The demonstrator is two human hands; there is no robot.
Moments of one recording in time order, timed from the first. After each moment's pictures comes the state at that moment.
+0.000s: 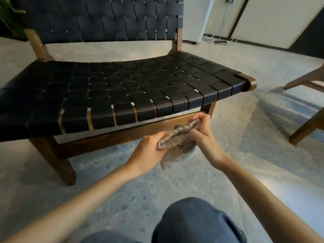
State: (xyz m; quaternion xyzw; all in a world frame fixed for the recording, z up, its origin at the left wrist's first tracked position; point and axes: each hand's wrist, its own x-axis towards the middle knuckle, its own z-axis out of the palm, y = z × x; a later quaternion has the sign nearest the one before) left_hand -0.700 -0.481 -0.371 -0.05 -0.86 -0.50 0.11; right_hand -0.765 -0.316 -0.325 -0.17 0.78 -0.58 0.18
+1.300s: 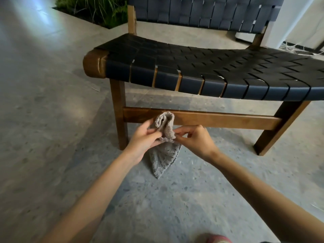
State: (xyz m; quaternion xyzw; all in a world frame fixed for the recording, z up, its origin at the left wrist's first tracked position) left_hand -0.606 -0.594 -0.448 0.28 -0.56 -0.77 0.13; right_hand -0.718 -0.455 -0.428 -0.40 0.80 -0.41 0.18
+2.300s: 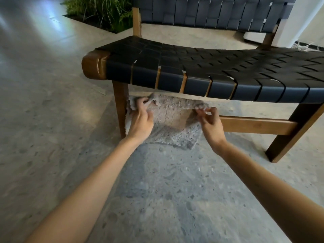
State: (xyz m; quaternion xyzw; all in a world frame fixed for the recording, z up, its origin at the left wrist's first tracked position) left_hand -0.645 -0.648 -0.464 0.28 -0.83 -0.40 0.28; right_hand -0.770 -0.477 -0.447 -0.19 0.79 -0.56 0.17
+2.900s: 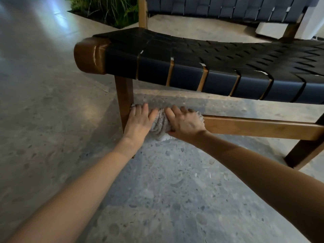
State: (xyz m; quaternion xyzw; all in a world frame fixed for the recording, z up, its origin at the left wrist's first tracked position) left_hand -0.640 -0.686 -0.510 0.18 -0.91 0.32 0.18; right_hand -0.775 -0.570 -0.487 -0.61 0.79 0.02 -0.09
